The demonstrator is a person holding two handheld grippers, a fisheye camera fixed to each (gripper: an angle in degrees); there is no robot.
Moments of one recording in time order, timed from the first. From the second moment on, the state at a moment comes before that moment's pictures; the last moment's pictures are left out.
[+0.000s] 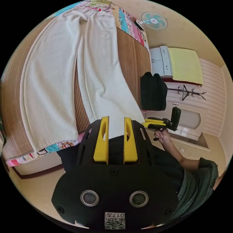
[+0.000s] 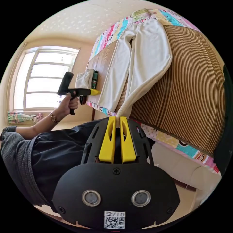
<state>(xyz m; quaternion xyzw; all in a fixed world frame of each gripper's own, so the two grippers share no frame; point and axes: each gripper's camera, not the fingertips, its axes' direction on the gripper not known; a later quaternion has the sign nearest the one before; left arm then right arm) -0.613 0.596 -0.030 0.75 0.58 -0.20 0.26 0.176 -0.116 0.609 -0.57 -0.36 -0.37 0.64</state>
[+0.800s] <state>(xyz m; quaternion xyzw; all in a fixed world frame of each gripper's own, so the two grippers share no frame) -0.555 0.348 0.028 0.52 0.70 -0.41 0.28 0.250 -0.040 0.640 -0.64 -0.33 -0.26 0.64</state>
